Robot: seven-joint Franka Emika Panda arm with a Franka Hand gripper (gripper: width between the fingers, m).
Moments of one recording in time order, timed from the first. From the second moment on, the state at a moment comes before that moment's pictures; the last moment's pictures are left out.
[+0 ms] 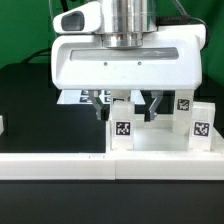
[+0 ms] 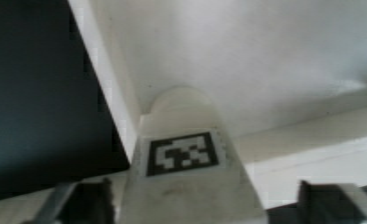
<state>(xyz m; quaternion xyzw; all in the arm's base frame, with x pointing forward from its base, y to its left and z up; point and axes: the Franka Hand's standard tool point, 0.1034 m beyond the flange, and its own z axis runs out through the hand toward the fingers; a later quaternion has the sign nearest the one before) 0.667 -0.006 0.070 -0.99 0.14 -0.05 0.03</state>
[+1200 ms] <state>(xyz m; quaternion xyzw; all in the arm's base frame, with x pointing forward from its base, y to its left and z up) 0.666 -0.006 0.069 -0.73 0.68 -0.01 0.07</state>
